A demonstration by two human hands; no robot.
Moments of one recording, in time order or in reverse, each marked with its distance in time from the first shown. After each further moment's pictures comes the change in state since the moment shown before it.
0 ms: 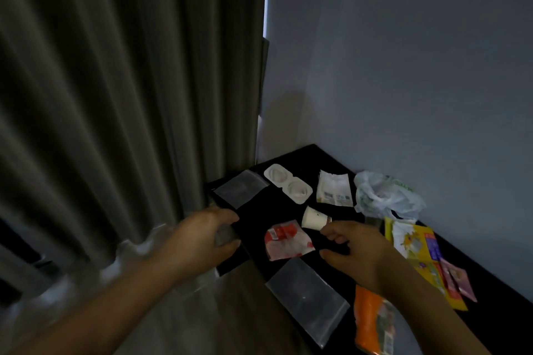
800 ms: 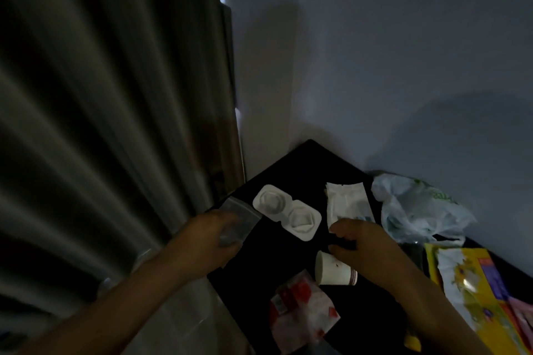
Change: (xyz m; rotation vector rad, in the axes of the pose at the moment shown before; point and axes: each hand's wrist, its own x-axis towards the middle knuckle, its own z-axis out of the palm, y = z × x) left_hand 0.269 -0.092 0.048 -0.051 -0.198 0.077; right_hand 0.234 0.102 0.014 0.173 -0.046 0.241
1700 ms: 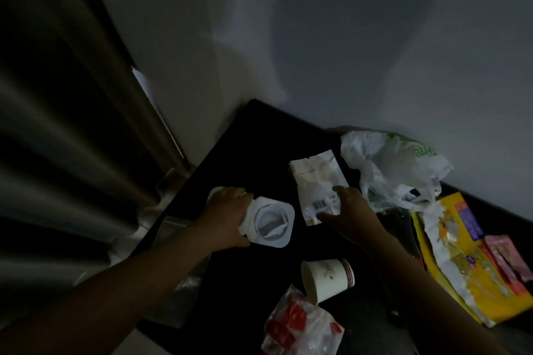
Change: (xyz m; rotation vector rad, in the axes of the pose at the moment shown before) left_hand 0.242 -0.063 0.143 0.084 -0.514 0.316; right_hand 0.140 0.112 0.035 -0.020 0.123 0.540
